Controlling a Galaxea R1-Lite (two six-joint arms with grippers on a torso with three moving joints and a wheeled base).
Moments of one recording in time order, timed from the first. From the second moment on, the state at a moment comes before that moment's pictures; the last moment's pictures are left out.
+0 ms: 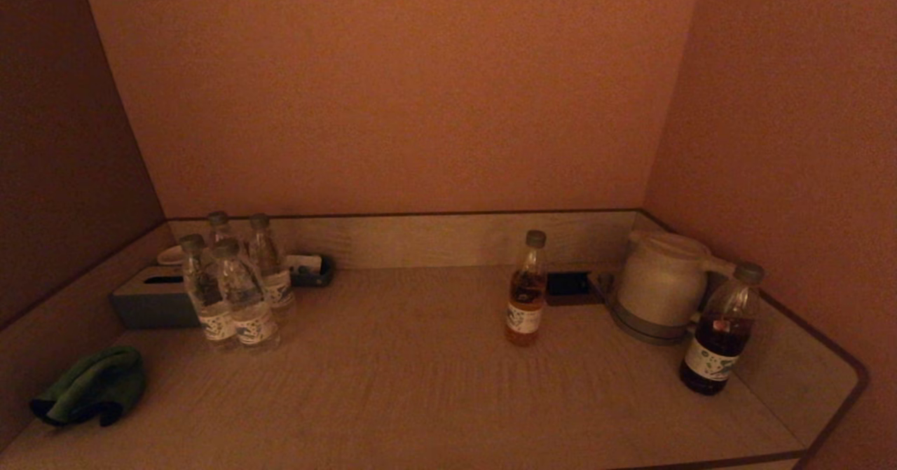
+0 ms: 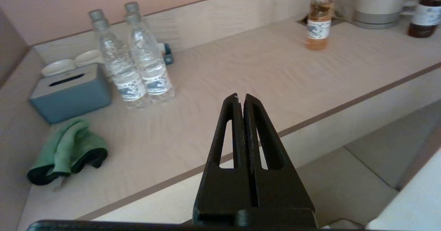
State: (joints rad) left arm 0.02 0.17 -0.39 0.25 -0.40 0.11; right arm 0.00 0.00 0.00 0.00 0.00 0.00
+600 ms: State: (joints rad) left arm 0.01 0.01 -0.24 0.18 -0.27 0.15; right arm 0.00 0.00 0.00 0.00 0.00 0.00
